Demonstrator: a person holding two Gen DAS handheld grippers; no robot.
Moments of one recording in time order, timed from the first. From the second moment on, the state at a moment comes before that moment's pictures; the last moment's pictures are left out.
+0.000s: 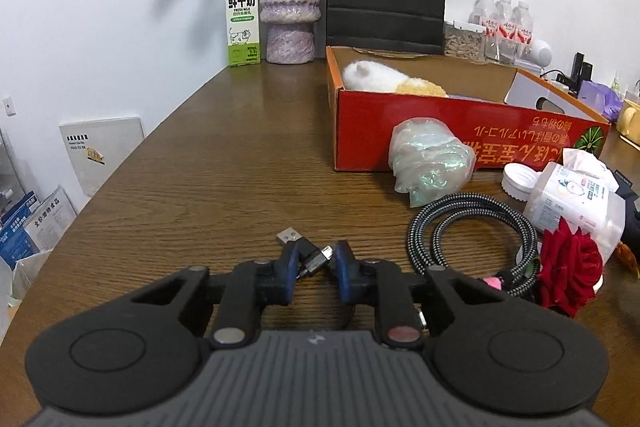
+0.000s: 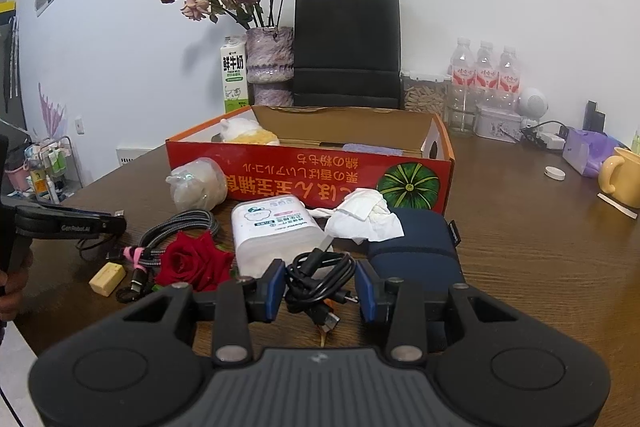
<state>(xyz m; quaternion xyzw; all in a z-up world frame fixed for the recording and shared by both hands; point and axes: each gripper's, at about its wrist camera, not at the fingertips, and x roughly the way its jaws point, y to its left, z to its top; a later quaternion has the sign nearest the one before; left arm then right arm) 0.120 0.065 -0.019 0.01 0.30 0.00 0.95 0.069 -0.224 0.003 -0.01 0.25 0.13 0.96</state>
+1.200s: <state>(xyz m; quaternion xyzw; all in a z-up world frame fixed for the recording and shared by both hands) 0.188 -0.013 0.102 0.00 0.14 -0.10 0.98 0.149 -0.225 0.073 0.00 0.16 0.13 0.98</state>
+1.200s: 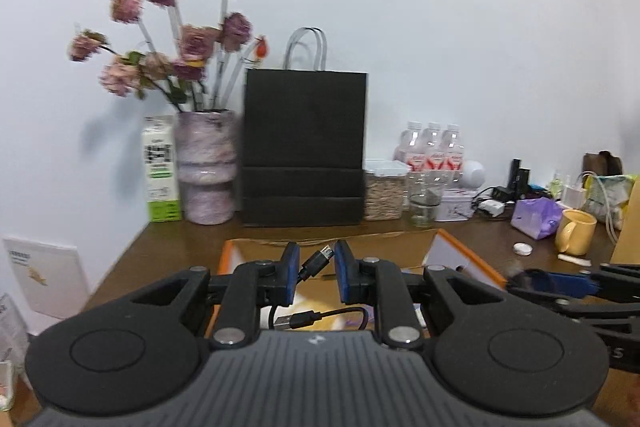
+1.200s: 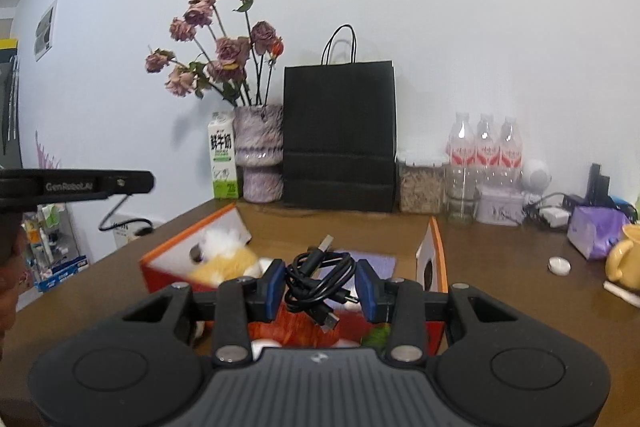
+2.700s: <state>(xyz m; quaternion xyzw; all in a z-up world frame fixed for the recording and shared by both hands) 0.279 -0.064 0.049 0.04 0.18 -0.05 0.98 0.269 -0.241 0.043 0.03 0.20 0.09 0.97</state>
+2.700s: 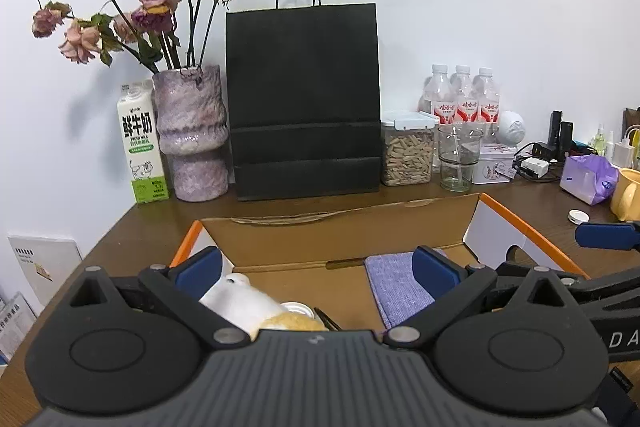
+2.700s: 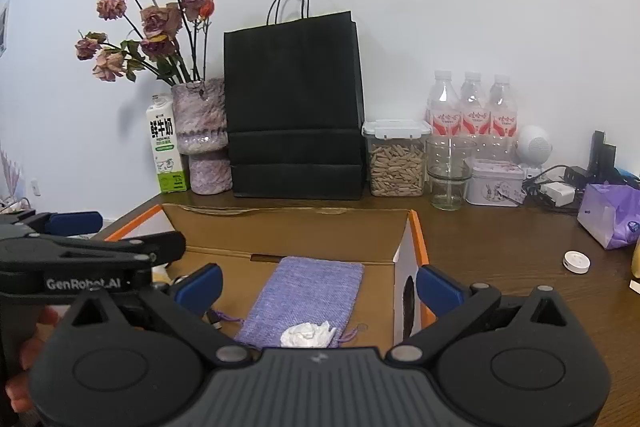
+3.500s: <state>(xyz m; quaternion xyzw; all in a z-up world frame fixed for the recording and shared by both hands) 0.264 -0.058 0.072 0.04 0.16 -0.05 0.99 0.252 -0.236 0.064 0.01 0.18 0.10 0.98</state>
